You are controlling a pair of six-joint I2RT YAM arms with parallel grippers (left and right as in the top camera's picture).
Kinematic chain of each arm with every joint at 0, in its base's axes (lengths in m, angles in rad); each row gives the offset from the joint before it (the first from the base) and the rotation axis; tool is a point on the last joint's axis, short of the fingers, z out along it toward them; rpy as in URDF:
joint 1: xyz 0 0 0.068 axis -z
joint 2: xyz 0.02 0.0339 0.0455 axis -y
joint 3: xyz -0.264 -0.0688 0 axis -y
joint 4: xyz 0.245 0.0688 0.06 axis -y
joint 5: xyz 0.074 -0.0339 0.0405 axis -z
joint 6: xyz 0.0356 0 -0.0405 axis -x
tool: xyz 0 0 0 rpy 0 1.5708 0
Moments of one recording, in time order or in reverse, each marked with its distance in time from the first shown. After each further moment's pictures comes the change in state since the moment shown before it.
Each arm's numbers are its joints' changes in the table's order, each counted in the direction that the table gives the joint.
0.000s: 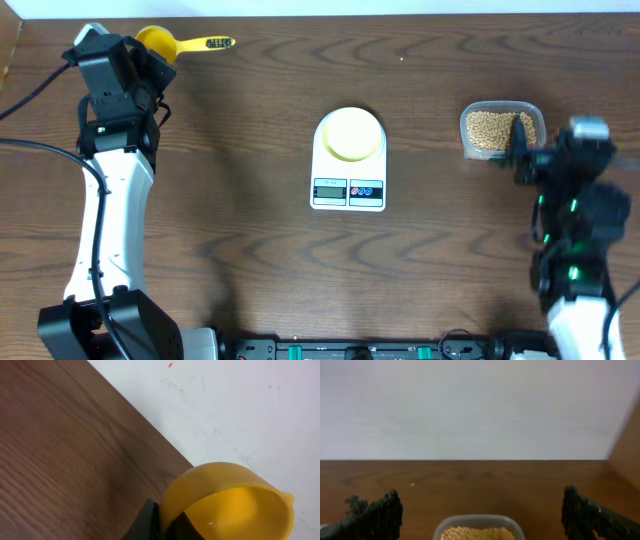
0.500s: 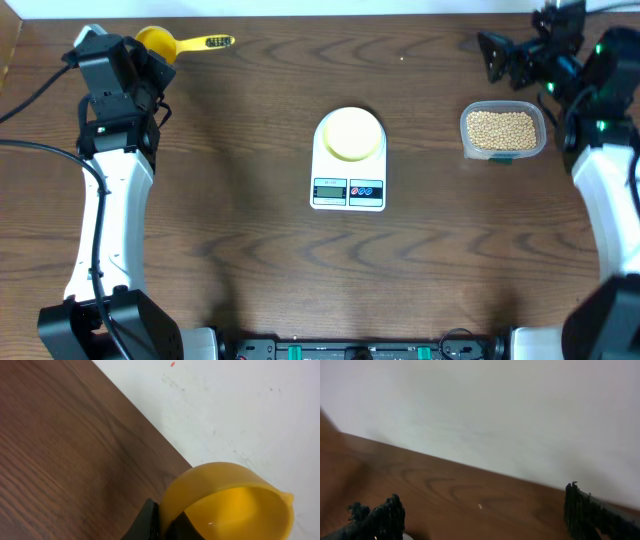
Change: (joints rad) left arm 0.000 0.000 0.000 -0.004 0.000 0.033; right arm 0.045 -0.682 0.707 -0.179 -0.571 0.008
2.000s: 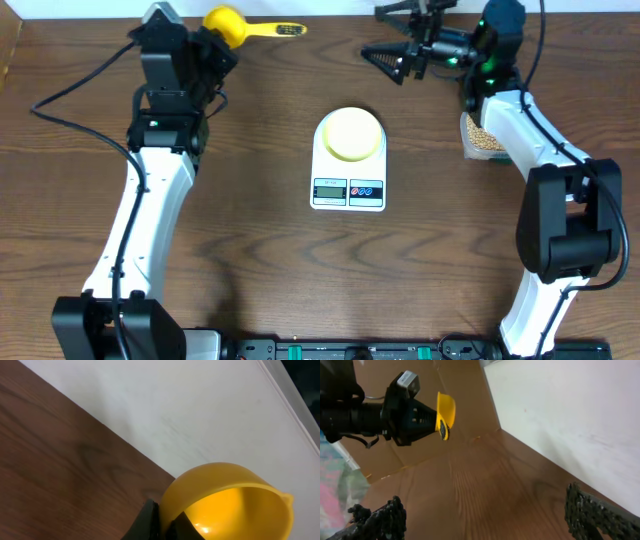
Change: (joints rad) left arm 0.230 0.000 0.000 0.123 0.072 0.079; right arm -0.291 -0.438 0.226 0.524 -0.545 -0.360
